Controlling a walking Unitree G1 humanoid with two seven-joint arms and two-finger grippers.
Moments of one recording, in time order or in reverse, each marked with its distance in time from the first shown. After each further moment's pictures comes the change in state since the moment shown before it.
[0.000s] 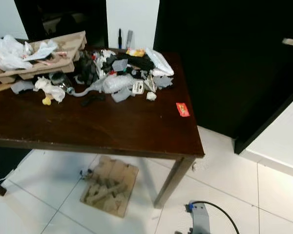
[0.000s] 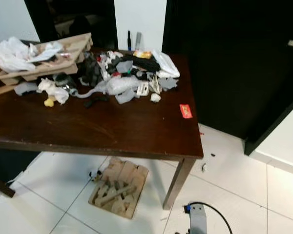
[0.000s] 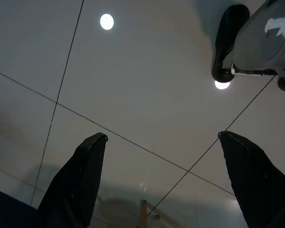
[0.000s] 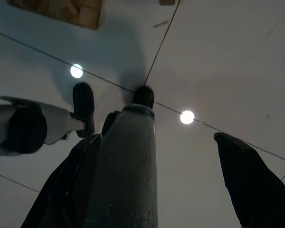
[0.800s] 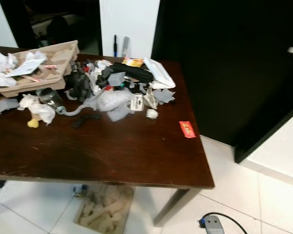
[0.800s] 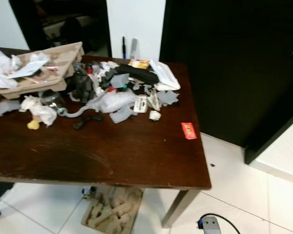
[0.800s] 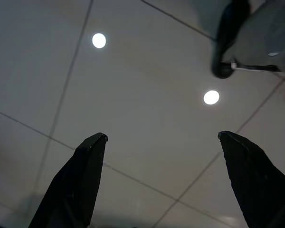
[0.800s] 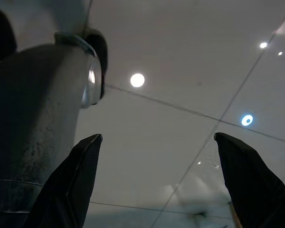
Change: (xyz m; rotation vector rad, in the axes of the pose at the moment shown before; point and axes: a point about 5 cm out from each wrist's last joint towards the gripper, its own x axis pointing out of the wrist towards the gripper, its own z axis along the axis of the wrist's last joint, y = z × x) left arm 0.000 -0.003 0.007 -0.011 -0.024 -0.011; right arm -0.012 -0.047 -0.035 -0.042 0.214 -0.268
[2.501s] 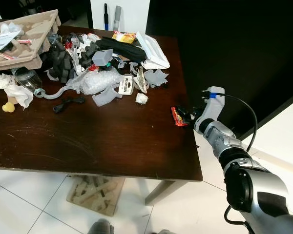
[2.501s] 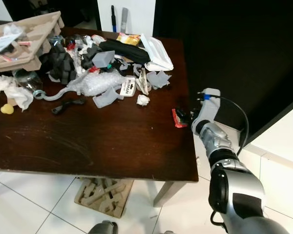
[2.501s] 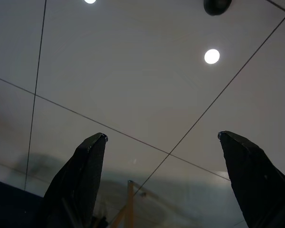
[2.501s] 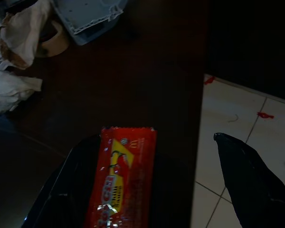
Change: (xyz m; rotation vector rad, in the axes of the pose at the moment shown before) left arm -0.006 -0.005 -0.043 -0.021 0.064 -0.011; right arm -0.207 0.018 0.297 0.042 -1.217 0.503
